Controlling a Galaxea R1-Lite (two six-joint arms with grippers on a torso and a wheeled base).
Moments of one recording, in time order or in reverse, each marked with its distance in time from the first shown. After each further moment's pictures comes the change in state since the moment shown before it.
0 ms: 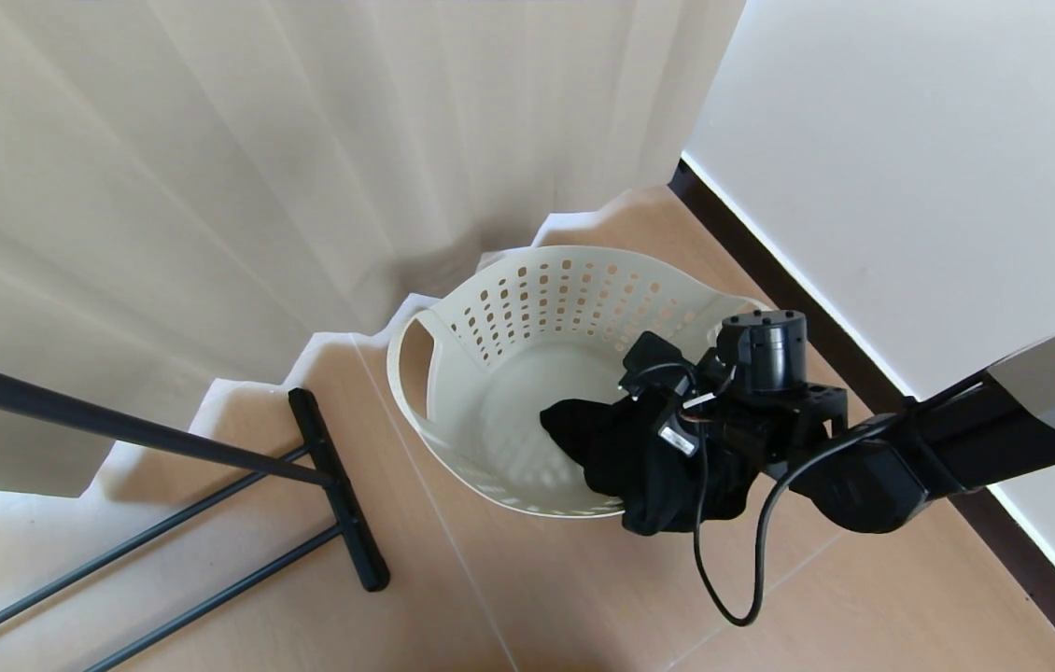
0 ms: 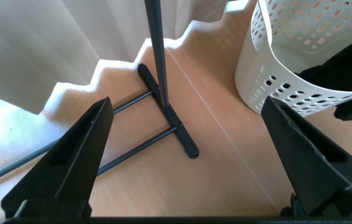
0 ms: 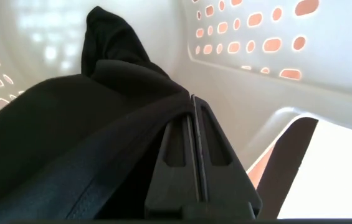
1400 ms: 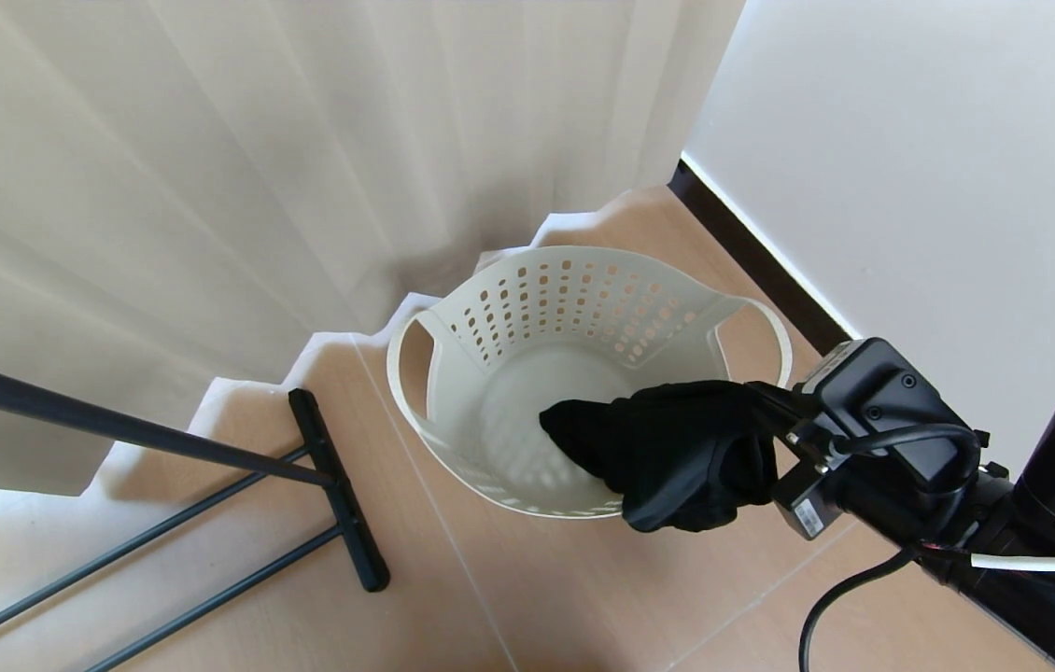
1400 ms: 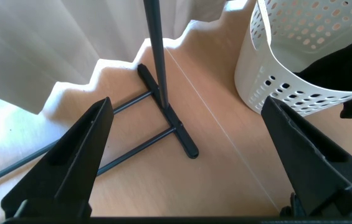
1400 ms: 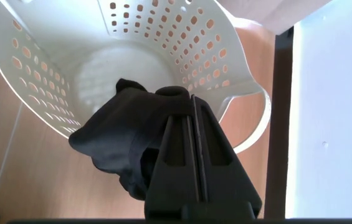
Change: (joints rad) left arm 0.000 0.000 0.000 0.000 -0.003 0.001; right arm 0.240 -0.569 0.542 -0.244 -0.095 0.149
